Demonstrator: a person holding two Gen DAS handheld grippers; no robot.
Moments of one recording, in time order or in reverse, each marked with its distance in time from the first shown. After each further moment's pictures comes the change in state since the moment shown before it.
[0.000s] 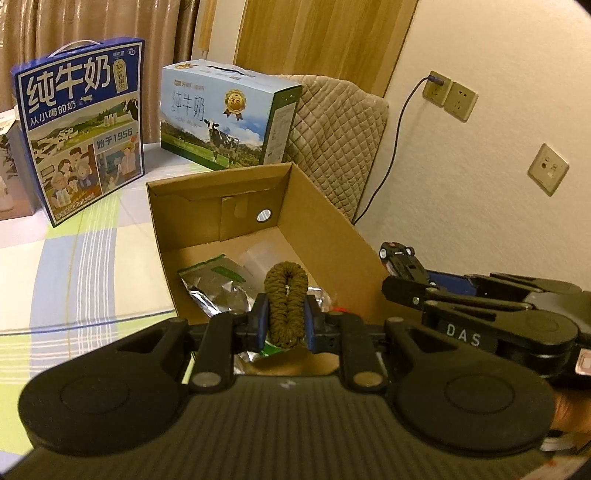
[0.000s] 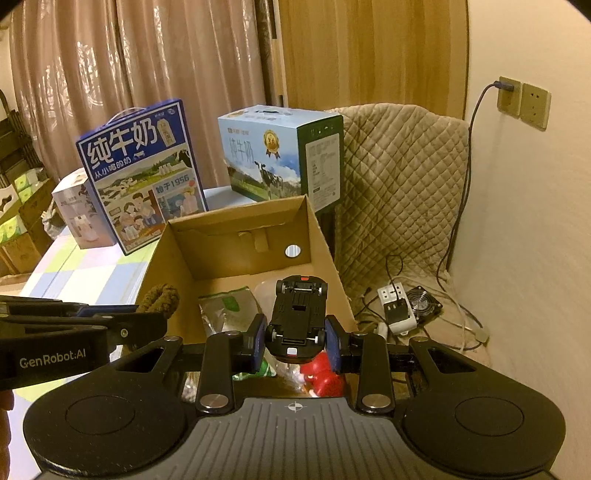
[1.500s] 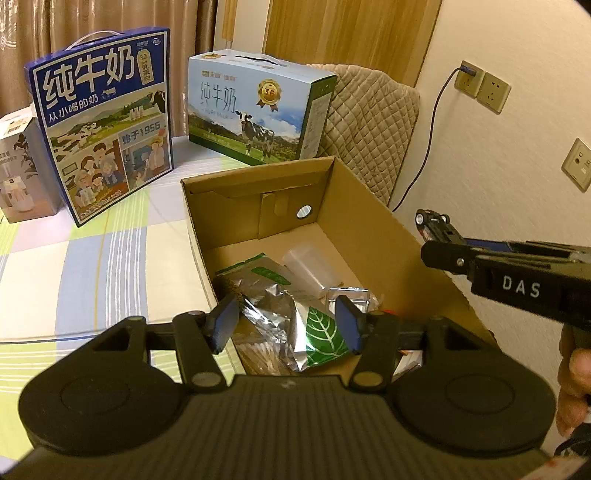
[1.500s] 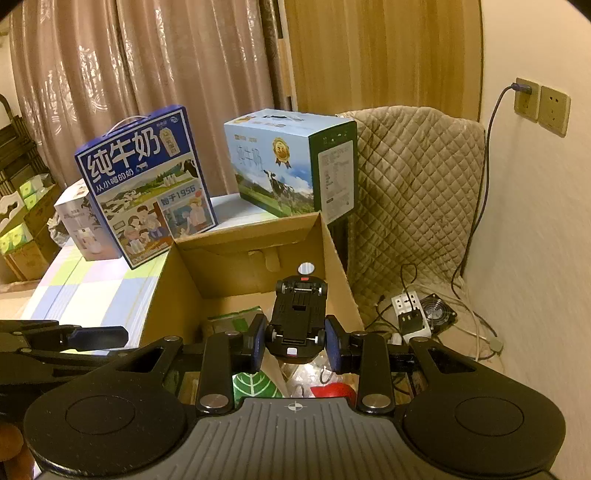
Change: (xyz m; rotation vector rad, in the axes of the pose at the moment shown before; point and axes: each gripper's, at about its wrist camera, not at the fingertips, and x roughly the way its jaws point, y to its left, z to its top) left arm 0.016 0.026 0.009 0.003 0.031 0.090; right arm 0.019 0.004 0.031 0.009 0.006 0.036
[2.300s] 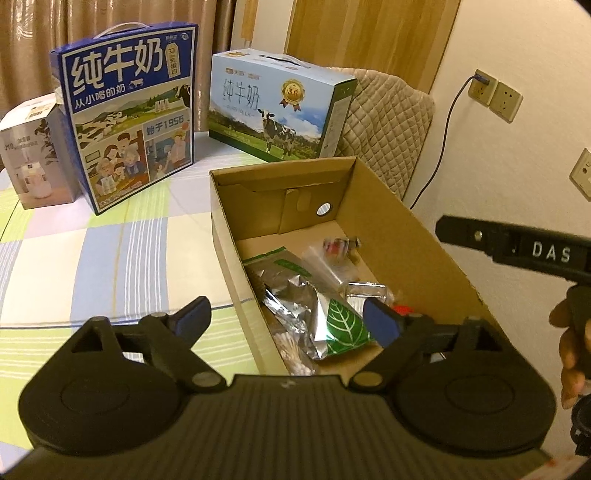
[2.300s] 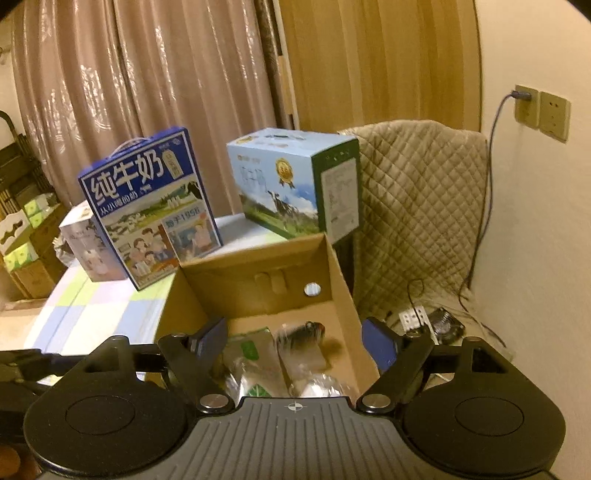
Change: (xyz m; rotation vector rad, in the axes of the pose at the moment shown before) left arm -0.014 0.022 -0.013 -0.039 -0.011 0.021; right arm -0.003 -0.003 0.006 0.029 -0.051 0.020
